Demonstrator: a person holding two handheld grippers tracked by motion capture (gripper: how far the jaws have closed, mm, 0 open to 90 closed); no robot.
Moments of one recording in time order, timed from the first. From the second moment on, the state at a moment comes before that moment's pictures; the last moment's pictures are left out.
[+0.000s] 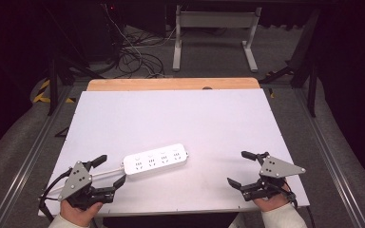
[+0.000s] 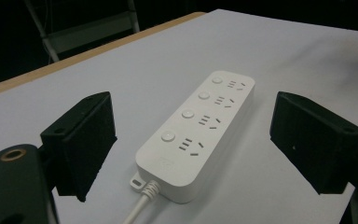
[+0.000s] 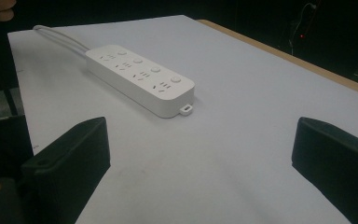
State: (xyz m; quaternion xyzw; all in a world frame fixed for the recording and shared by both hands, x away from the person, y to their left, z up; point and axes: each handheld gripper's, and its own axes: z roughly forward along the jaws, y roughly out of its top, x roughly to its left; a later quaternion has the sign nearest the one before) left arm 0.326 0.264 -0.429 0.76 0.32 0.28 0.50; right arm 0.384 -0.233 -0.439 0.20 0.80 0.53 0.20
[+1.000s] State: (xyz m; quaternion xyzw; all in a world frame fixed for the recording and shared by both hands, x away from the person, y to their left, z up) left arm 0.328 0.269 -0.405 0.76 0.34 0.23 0.49; right arm 0.385 -0.228 -0.440 0.19 0.80 0.53 0.19
